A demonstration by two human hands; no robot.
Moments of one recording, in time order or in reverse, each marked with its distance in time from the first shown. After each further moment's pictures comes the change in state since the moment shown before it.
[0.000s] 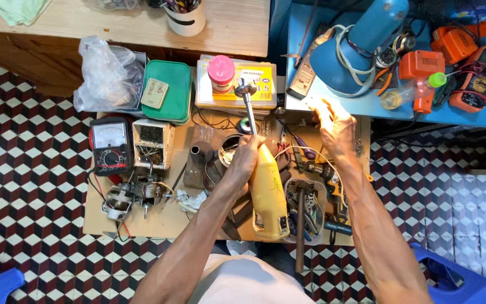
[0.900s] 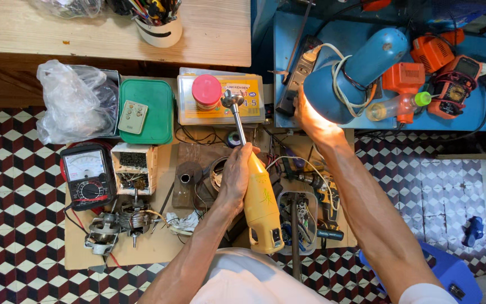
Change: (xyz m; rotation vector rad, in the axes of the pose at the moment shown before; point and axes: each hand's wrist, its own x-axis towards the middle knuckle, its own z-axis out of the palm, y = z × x) left_hand 0.025 0.020 0.000 -0.293 -0.120 0.051; right_hand 0.102 0.065 0.028 -2.372 0.164 -1.221
